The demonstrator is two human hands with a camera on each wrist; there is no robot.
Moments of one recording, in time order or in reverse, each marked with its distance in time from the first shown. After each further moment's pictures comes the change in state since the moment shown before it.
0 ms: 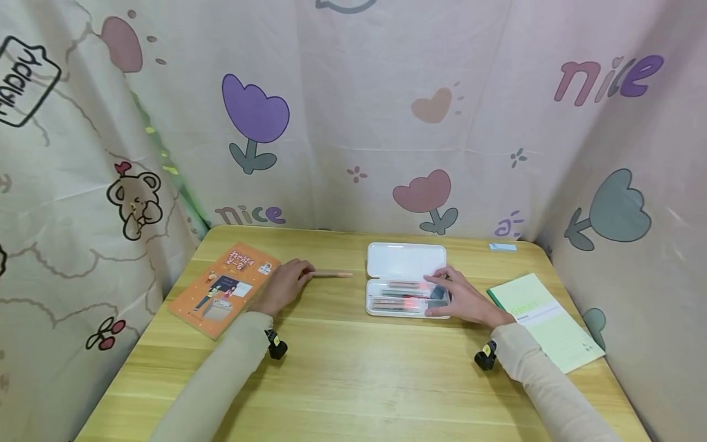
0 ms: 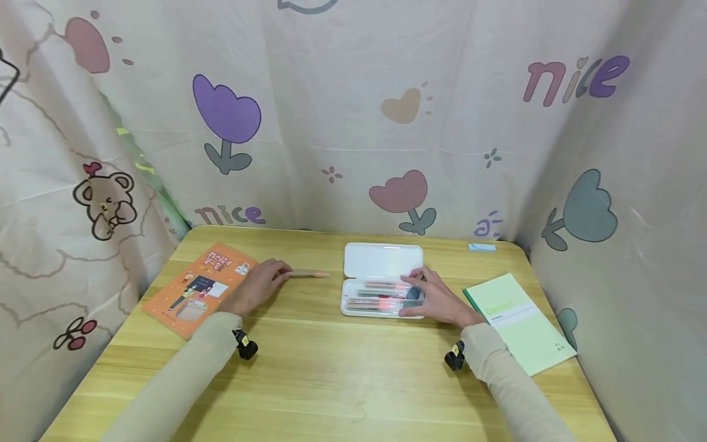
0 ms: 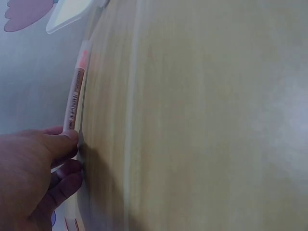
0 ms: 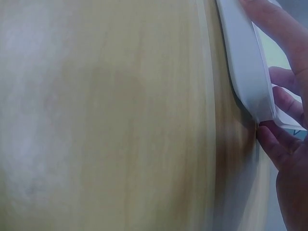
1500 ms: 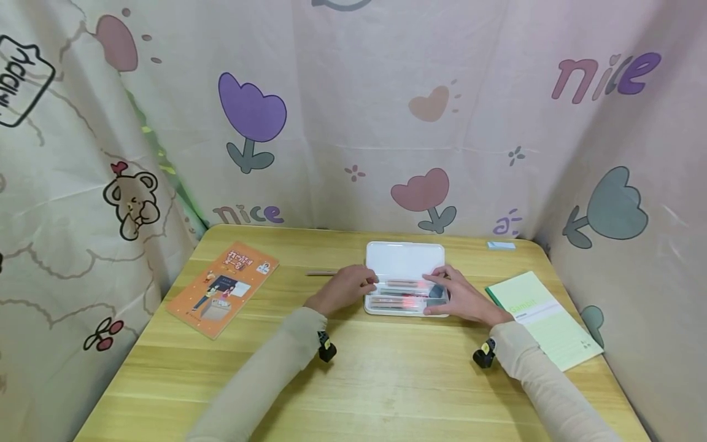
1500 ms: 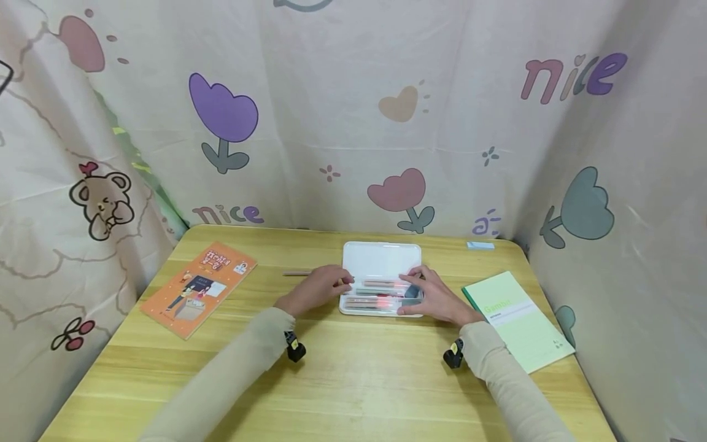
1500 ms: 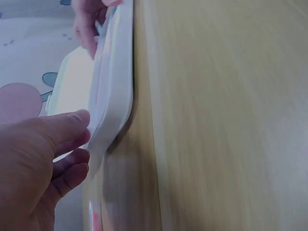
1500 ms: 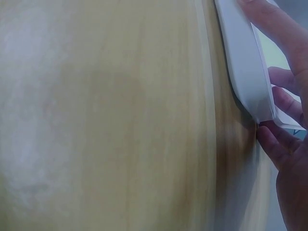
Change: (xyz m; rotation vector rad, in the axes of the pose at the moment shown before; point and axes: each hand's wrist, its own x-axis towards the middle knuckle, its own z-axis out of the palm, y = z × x) left_hand 0.041 0.113 0.053 -0.058 -0.232 0.285; right_hand -0.001 0.000 0.000 0.006 -0.001 0.011
